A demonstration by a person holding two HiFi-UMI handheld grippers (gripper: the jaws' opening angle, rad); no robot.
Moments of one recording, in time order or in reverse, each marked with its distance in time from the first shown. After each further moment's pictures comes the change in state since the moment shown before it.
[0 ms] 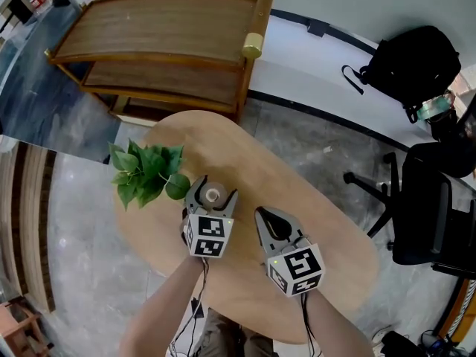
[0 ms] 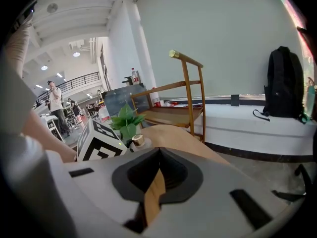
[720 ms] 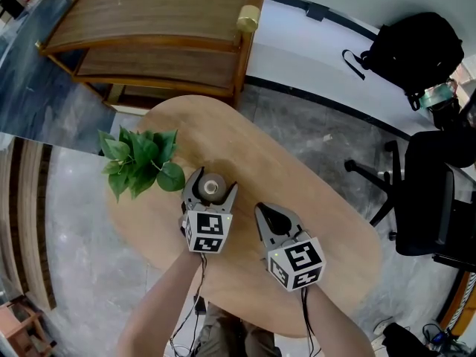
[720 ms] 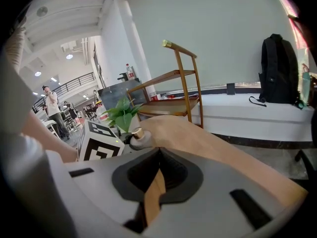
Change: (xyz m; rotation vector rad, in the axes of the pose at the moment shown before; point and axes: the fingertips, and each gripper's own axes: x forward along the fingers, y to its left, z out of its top) left arm 0.005 -0.009 -0.019 0.034 -0.058 -0.001; right arm 0.002 -0.002 -0.041 0.076 0.057 -0.006
